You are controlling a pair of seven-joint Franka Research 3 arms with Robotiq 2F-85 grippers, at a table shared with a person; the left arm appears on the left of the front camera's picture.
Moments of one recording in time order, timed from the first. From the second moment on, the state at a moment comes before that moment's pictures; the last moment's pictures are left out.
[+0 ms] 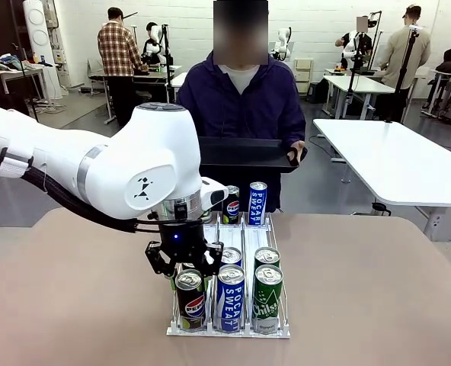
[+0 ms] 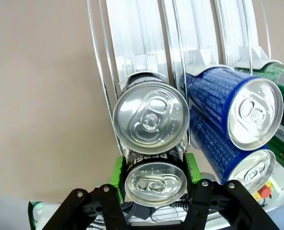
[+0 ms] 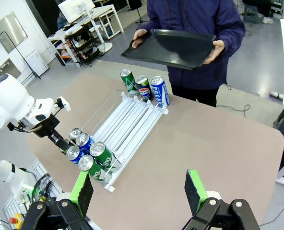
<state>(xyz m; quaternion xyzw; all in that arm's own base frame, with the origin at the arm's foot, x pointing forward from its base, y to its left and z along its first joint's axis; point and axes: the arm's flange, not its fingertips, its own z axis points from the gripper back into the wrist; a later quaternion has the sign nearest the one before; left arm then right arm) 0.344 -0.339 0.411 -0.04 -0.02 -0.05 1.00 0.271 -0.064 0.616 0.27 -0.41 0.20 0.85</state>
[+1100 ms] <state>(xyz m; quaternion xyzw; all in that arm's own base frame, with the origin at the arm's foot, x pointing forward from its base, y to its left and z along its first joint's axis) 0.324 -0.378 0.680 -0.04 -0.08 -0.15 0.98 0.271 -0.064 0.615 0.27 -0.41 0.20 0.85</state>
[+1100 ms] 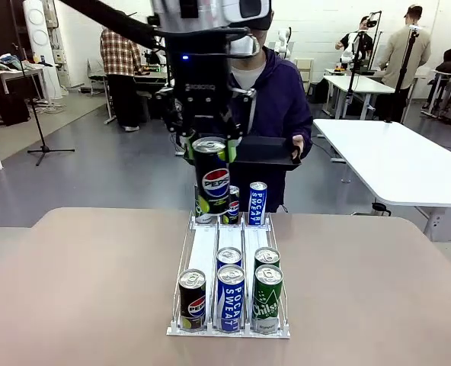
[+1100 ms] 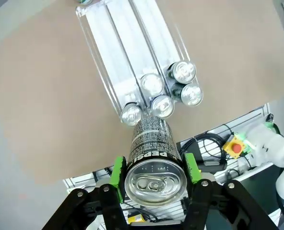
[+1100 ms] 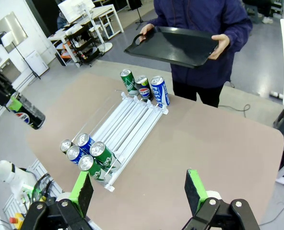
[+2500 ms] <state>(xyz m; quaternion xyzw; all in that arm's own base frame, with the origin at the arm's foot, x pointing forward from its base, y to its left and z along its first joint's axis) 0.356 -0.407 0.668 -0.04 -0.05 -0.16 0.98 0.271 -0.064 0.615 0.27 -0.41 0.20 0.85</state>
